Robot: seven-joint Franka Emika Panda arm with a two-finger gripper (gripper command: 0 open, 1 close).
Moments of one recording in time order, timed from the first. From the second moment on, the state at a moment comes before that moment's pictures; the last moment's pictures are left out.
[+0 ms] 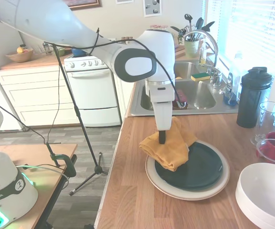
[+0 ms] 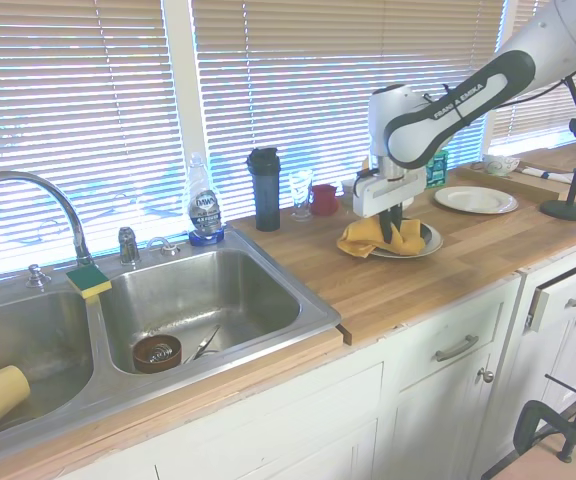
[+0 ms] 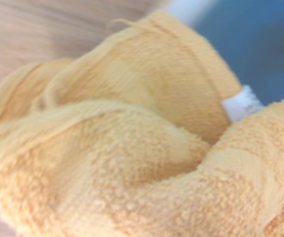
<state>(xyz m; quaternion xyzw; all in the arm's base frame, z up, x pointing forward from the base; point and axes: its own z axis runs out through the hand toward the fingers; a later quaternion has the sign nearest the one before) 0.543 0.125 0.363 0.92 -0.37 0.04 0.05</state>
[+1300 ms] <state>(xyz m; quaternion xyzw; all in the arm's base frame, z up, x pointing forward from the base) 0.557 0.114 0.481 0.93 -0.37 0.04 0.02</state>
